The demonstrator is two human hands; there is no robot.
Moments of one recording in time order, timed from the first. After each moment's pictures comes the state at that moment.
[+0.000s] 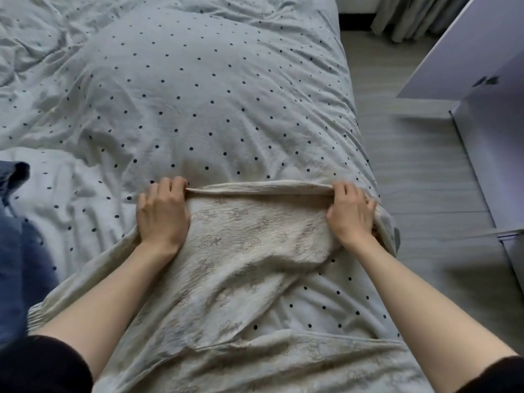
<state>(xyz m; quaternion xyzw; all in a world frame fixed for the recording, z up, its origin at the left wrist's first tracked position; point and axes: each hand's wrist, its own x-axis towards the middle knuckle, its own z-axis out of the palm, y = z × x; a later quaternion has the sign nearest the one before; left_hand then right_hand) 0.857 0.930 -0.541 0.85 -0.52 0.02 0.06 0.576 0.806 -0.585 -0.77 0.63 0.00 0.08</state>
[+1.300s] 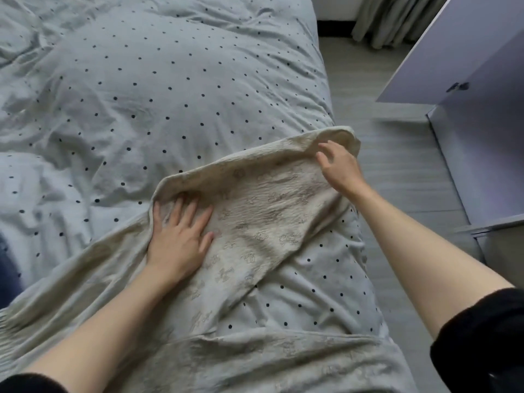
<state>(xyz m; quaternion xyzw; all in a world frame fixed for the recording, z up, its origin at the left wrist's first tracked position) 0.808 0.940 -0.570 0.77 -0.62 -0.06 -0.16 0.564 0.715 -0.555 -0.74 0.60 -0.12 0.28</state>
